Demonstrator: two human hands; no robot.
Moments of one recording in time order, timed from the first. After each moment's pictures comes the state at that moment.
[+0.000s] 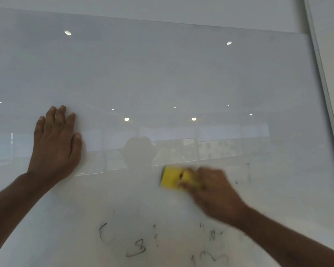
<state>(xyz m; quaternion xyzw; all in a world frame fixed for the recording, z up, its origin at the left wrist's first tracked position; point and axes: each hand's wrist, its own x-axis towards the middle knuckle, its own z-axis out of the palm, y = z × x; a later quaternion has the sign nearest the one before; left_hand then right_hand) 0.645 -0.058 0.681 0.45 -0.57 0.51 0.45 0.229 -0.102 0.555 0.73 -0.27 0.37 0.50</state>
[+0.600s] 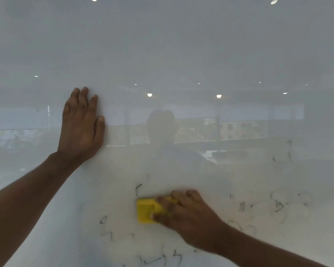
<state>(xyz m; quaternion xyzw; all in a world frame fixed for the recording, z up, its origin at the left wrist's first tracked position) 0.681 -0.046 0.639 0.47 -0.58 0.50 0.44 0.356 -0.073 0.451 0.79 -0.13 0.29 0.52</state>
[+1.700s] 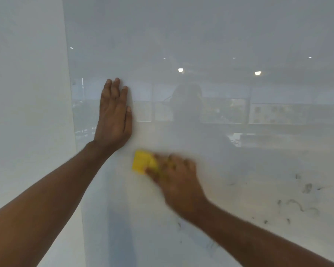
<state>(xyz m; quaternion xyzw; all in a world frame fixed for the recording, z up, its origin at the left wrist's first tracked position) 0.770 -0.022 0.574 0.45 -0.61 0.44 0.48 0.539 -0.036 0.442 0.78 -0.19 0.41 0.44</state>
